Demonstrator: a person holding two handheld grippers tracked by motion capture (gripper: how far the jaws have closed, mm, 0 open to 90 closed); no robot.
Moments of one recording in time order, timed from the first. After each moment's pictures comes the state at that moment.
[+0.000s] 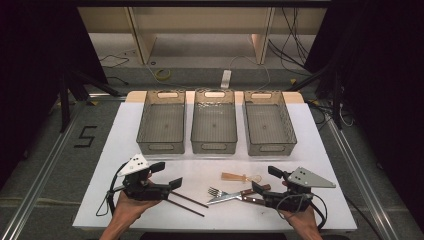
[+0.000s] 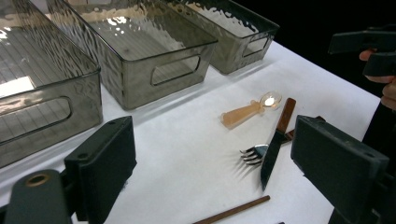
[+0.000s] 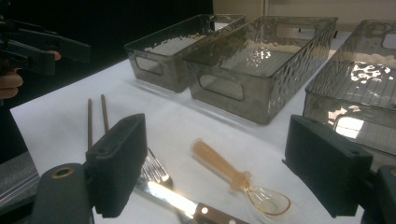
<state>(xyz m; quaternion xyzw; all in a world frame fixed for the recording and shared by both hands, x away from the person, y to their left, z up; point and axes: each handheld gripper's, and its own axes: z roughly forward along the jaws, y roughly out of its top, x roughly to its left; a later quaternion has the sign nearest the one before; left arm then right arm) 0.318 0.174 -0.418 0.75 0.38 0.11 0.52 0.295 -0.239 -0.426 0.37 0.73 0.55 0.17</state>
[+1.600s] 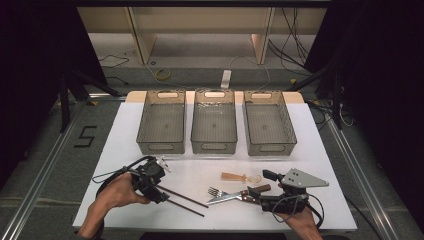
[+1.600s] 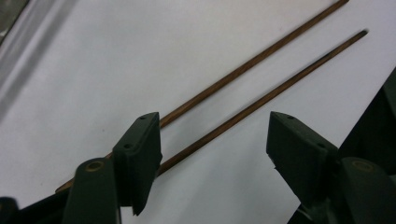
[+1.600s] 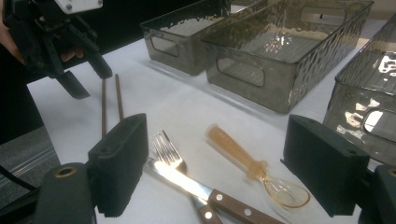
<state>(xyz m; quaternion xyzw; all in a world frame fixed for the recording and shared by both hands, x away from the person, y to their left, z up) 0.358 0.160 -0.428 0.95 0.29 0.02 0.15 0.294 -0.232 -0.427 0.34 0.76 0.53 0.15</state>
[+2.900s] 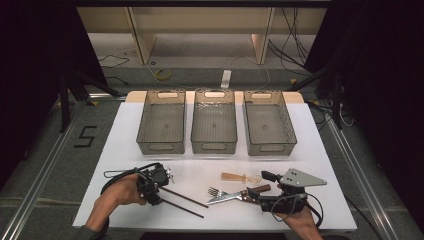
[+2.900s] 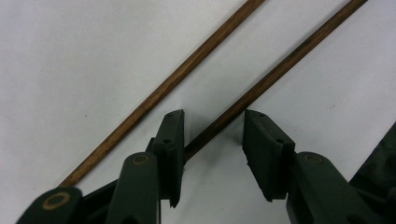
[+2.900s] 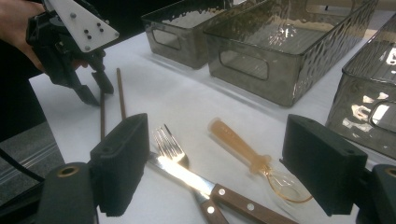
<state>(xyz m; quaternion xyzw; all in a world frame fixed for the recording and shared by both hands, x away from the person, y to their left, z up) 0.365 0.152 -0.458 0.98 0.20 0.01 0.03 0.296 -0.231 -0.430 0.34 0.77 0.52 0.14</state>
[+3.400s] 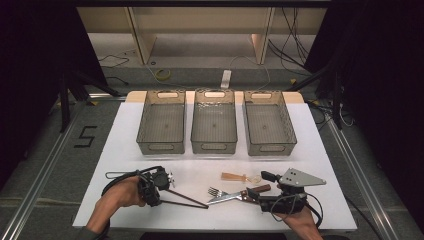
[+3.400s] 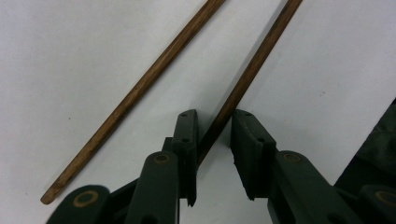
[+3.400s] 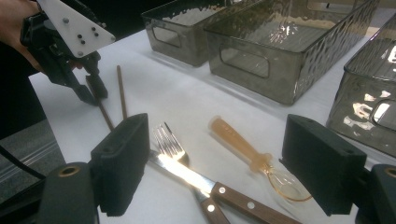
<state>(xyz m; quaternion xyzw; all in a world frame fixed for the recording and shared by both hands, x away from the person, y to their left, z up) 0.359 0.149 -0.460 0.98 0.18 0.01 0.02 0.296 -0.230 -0.430 0.34 0.77 0.51 0.14</state>
